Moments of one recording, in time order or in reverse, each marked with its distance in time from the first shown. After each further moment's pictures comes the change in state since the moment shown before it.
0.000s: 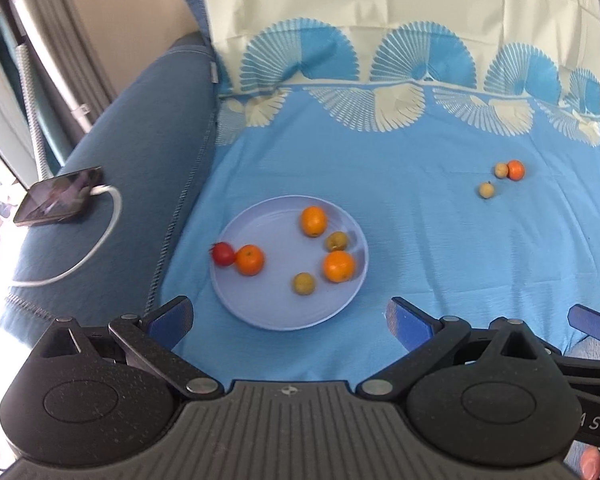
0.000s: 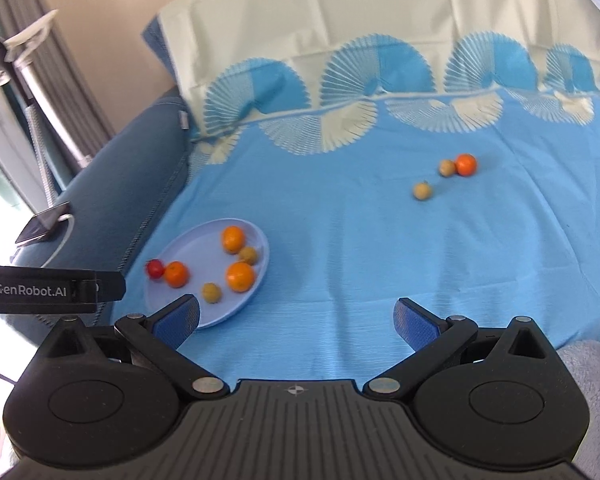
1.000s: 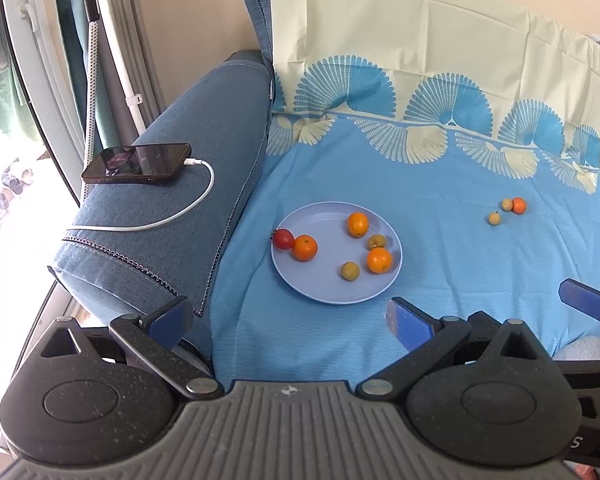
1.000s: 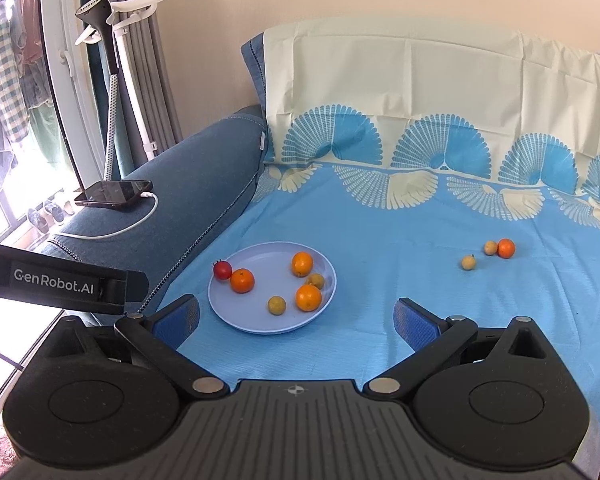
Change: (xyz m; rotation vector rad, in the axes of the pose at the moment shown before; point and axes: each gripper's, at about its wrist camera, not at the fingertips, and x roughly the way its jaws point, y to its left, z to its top) left arm -0.076 0.082 -0.065 -0.143 -0.105 -0.006; right arm -0.061 0.097 -0.029 -0.286 -0.144 0.063
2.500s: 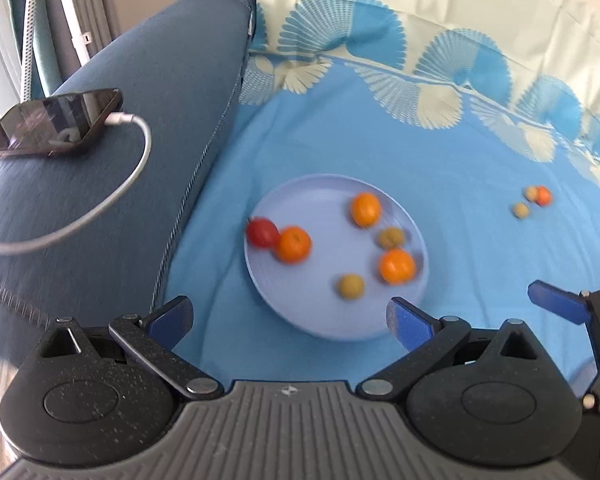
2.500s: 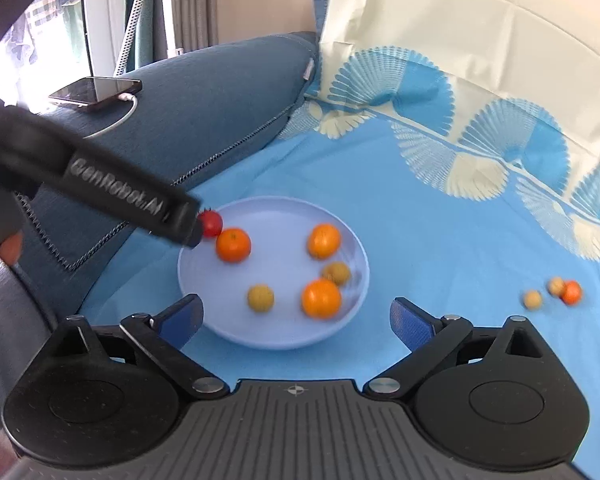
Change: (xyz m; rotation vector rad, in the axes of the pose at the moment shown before) left arm 0.139 0.016 0.034 -0.037 0.164 -0.114; right arm 0.140 0.016 0.008 -0.237 0.176 0.021
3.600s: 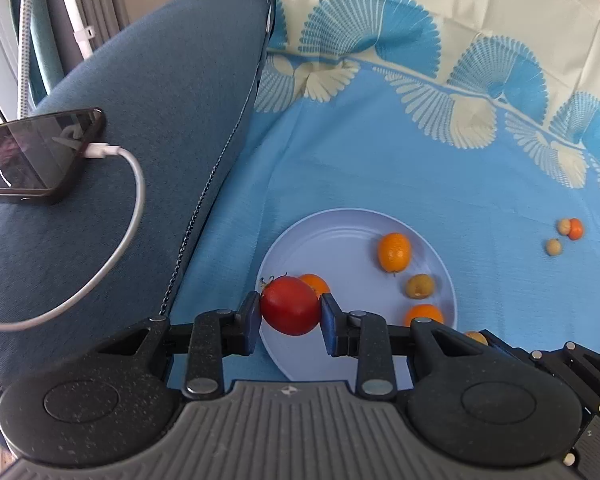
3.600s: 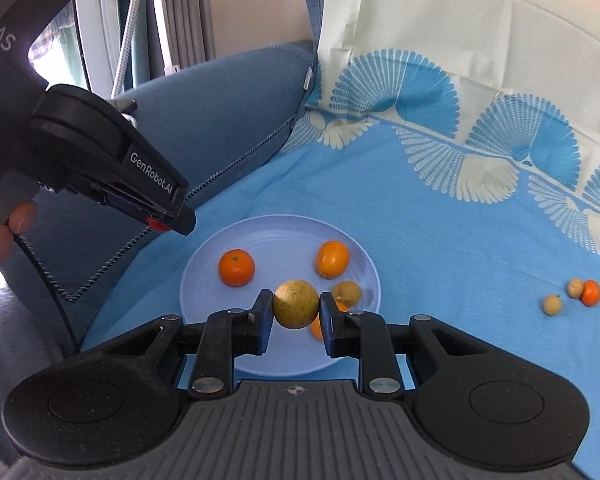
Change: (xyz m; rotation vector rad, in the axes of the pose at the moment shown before) left arm 0.062 0.010 0.064 -0.042 0.039 0.048; right arm 0.041 -0.012 0.017 0.033 -0.019 0.067
